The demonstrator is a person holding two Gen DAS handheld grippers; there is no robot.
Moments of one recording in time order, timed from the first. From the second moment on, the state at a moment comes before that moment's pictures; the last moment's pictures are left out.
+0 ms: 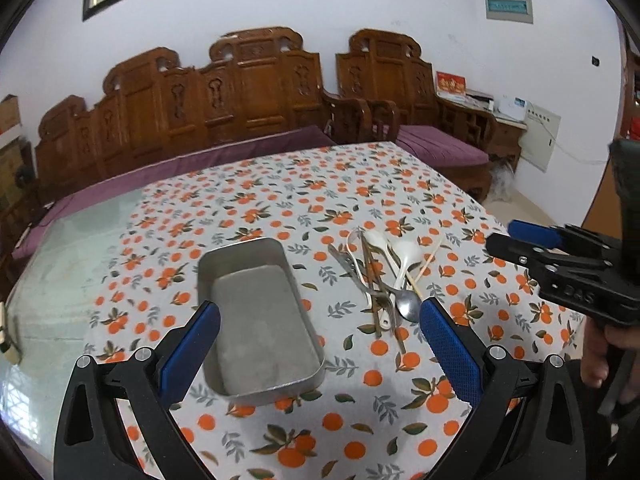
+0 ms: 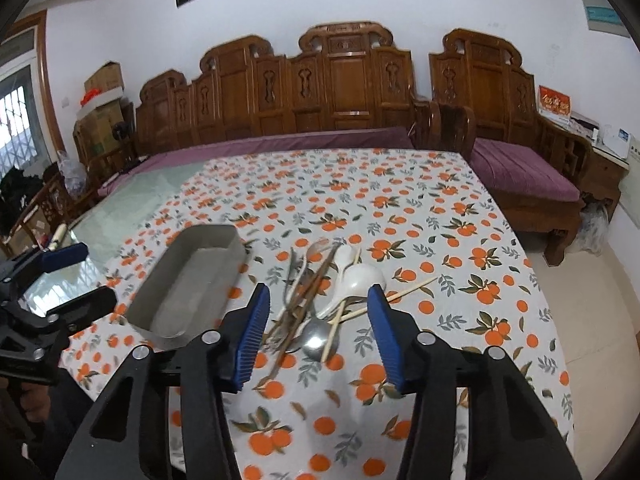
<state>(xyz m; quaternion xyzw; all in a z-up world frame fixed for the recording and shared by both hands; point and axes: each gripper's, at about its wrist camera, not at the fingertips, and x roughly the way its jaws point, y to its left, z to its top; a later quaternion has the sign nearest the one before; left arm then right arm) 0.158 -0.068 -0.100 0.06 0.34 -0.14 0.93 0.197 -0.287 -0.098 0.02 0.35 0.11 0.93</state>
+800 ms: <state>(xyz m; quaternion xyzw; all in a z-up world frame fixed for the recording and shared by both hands) 0.237 -0.152 -0.196 0.08 0.45 -0.20 0.87 0.288 -0.324 -0.197 0.05 0.43 0.12 0.89</state>
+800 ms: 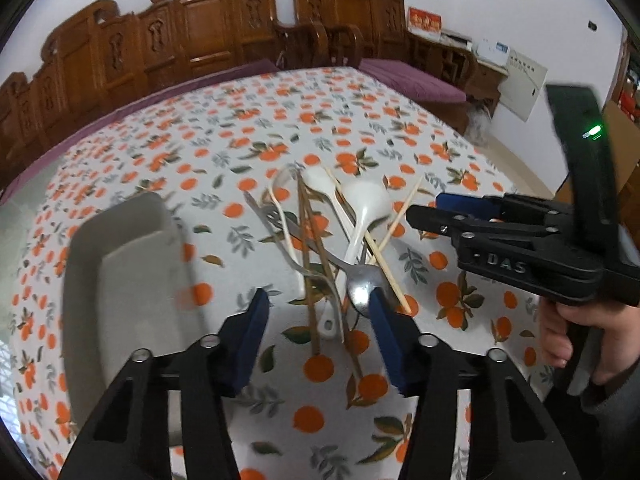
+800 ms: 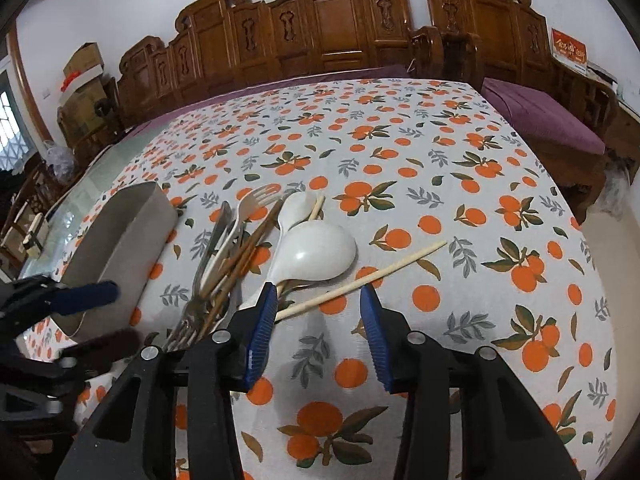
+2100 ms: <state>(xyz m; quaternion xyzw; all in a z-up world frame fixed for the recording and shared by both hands) 0.213 -0.110 -0.190 0.02 0.42 -0.28 0.86 0.291 -0.291 -0.227 0.05 0.48 0.10 0.87</state>
